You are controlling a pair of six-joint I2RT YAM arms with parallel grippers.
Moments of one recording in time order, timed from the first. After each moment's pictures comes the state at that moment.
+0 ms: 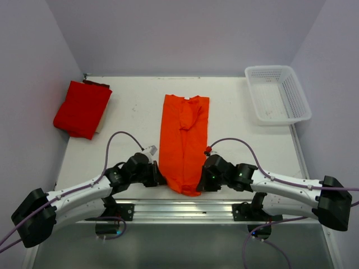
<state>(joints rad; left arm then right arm) -0.83 0.93 0.29 -0.14 0.19 -0.93 1.07 1.04 0.54 -0.45 -0.04 1.04</state>
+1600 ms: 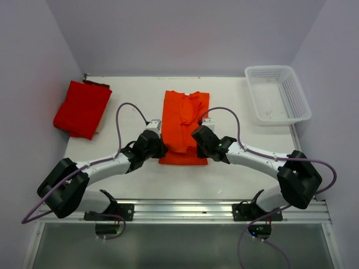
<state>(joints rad) -0.69 1.33 0.55 0.11 -0.10 -0.61 0.84 1.44 0.87 -0.40 0.35 0.63</state>
